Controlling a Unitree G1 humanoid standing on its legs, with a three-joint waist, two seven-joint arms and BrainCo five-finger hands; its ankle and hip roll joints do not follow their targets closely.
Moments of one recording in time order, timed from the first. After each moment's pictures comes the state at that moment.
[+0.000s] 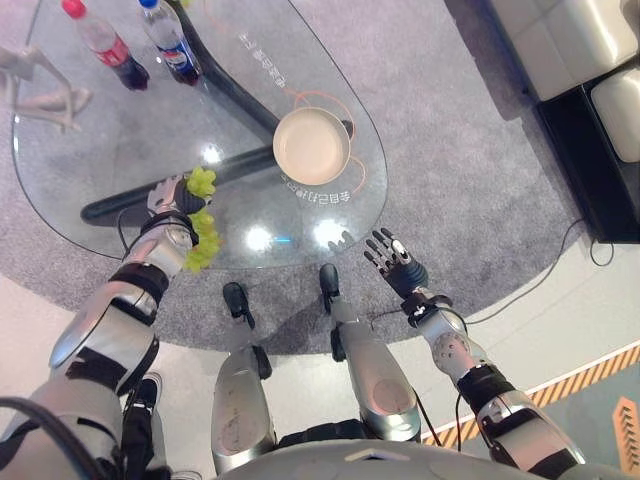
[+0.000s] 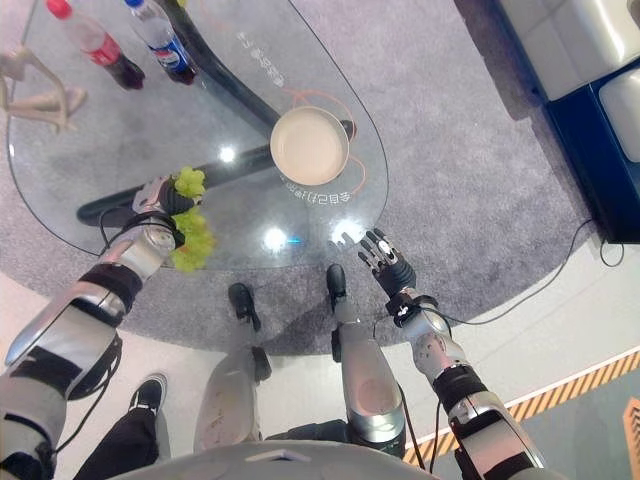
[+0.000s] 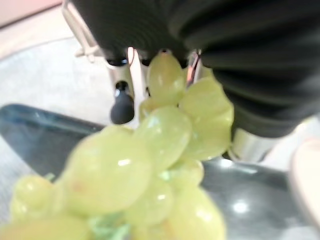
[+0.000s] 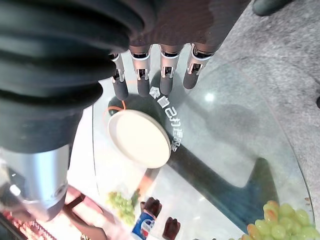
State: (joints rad) left arm -0.76 0.63 -0.57 0.92 0.12 0.10 0.29; right arm -0.24 -0.29 0.34 0.56 1.05 -0.17 0.25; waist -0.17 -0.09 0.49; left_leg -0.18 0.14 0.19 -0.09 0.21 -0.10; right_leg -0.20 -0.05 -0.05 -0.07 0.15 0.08
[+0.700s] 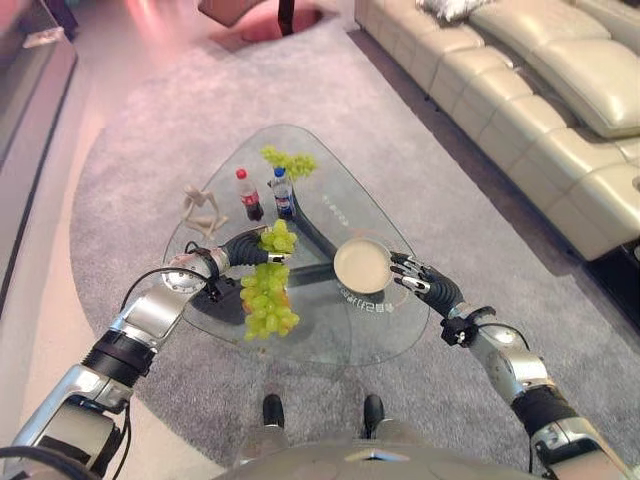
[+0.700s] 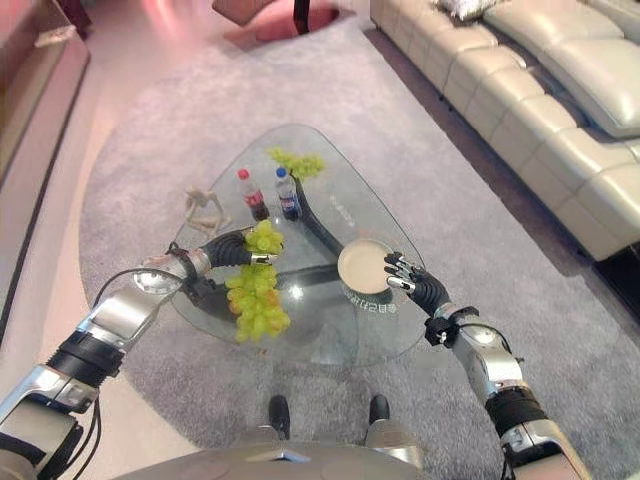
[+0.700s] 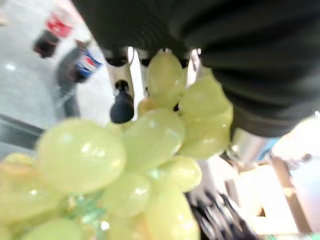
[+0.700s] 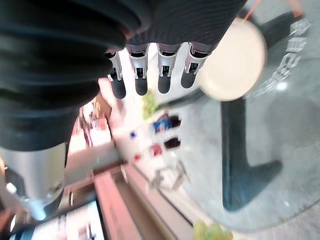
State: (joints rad) left arm -0.35 0.72 -0.39 0.08 -0.19 0.11 -0.50; right arm -0.14 -0.51 0.24 0.39 0.60 0.02 0.43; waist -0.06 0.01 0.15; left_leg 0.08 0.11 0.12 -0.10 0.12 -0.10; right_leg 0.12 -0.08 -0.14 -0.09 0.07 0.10
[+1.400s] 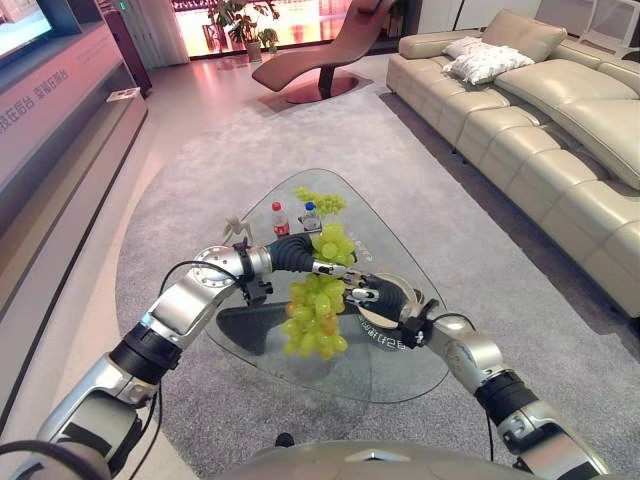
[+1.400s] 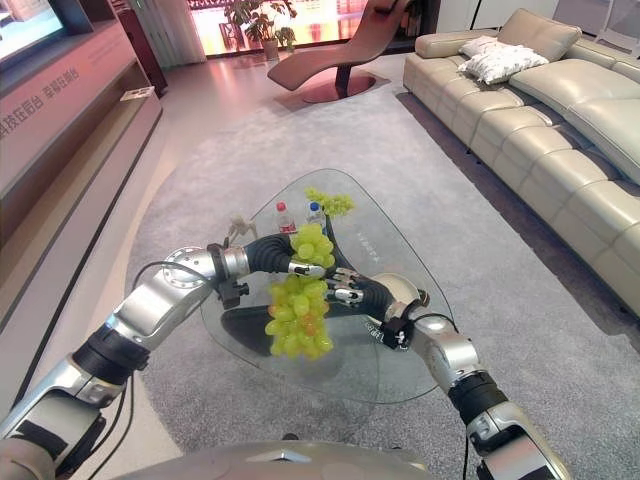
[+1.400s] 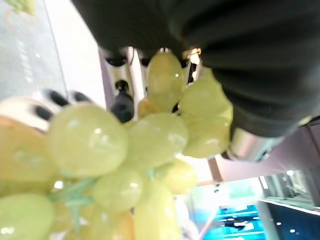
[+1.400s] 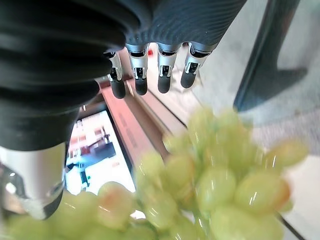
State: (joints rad) left arm -0.42 0.60 -0.47 -0.07 -0.41 0.15 -0.60; right arm -0.21 -0.36 0.43 0.34 0.62 0.17 0.54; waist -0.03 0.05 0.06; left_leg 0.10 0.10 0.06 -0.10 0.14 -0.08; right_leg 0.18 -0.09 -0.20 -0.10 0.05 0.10
